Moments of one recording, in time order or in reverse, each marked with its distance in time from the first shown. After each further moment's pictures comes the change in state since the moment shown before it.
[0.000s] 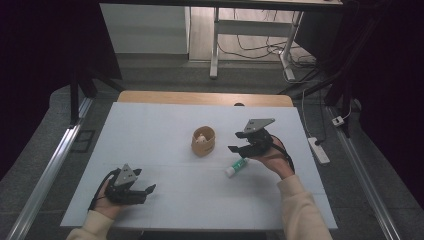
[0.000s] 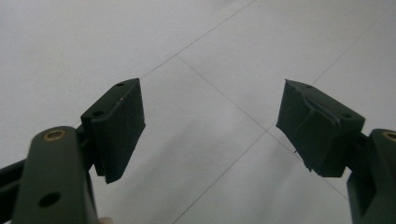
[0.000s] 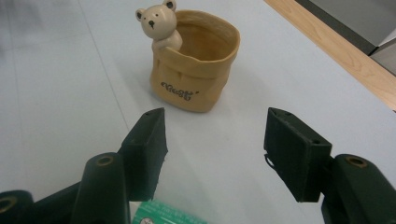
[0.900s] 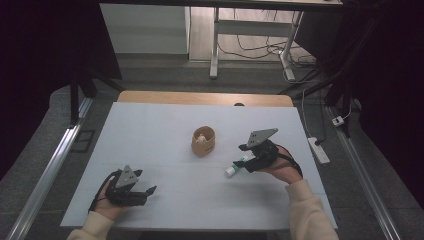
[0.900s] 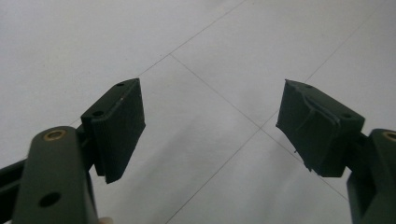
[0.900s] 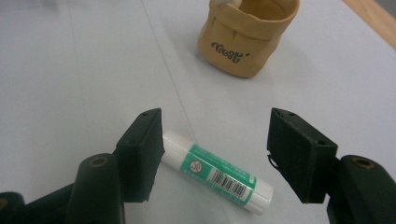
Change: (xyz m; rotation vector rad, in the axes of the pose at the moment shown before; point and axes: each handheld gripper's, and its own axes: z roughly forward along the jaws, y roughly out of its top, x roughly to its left) left arm -0.004 0.000 0.000 0.008 0.001 0.017; right arm 0.021 -0.016 -0.017 0.085 0.107 -0.086
